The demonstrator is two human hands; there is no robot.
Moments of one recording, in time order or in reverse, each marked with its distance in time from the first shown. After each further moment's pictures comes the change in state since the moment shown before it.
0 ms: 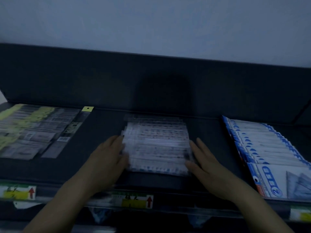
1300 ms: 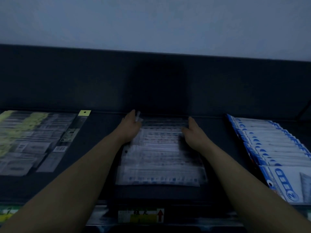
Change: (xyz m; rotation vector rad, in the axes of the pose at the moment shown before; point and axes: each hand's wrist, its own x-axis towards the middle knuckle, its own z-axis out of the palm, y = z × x) left_hand 0.145 0.005 0.006 -0.443 -0.060 -0.129; right_hand 0.129 -0.013 -0.011 0.284 0.229 0.214
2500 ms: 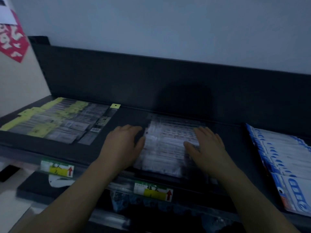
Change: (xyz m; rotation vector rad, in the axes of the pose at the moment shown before) left_hand -0.158 -0.007 -0.022 0.565 0.387 0.142; right_hand -0.098 -0.023 0.004 -0.590 0.056 -0.344
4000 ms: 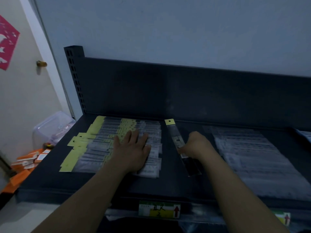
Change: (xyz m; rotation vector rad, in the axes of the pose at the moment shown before) left_hand 0.076 -0.261 -0.015 0.191 -0.407 0.084; right_hand 0.136 -0.252 0.080 0.152 -0.201 0.517
